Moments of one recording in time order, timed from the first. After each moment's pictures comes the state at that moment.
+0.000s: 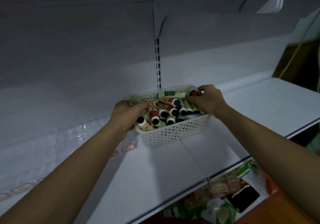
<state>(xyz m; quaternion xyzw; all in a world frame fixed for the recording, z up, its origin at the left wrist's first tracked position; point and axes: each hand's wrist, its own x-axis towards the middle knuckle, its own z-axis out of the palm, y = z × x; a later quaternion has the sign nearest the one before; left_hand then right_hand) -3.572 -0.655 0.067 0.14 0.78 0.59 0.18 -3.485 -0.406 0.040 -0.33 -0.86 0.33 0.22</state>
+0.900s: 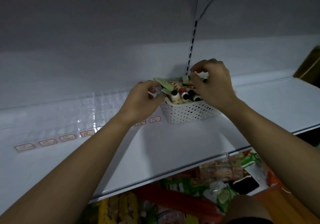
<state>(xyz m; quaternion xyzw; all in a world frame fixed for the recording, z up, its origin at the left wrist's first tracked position) -3.568 -0.736 0.042 0.34 0.82 0.46 0.00 -3.478 -0.530 0.070 -0.07 -0.90 0.15 0.41</state>
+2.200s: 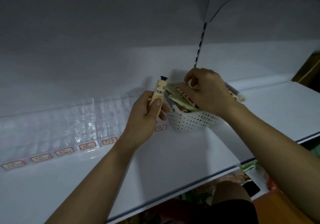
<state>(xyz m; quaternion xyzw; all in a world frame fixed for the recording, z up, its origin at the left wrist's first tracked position) -3.571 -0.749 0.013 0.36 0.69 0.63 0.04 -3.507 -0.551 0.070 -0.08 -0.94 0.10 0.31</state>
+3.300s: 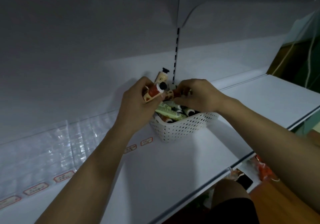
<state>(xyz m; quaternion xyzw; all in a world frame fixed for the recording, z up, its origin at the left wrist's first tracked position) -3.610 -0.693 0.046 0.43 0.73 0.53 -0.05 -3.498 -0.512 0.083 -0.16 -0.98 0.09 0.10</state>
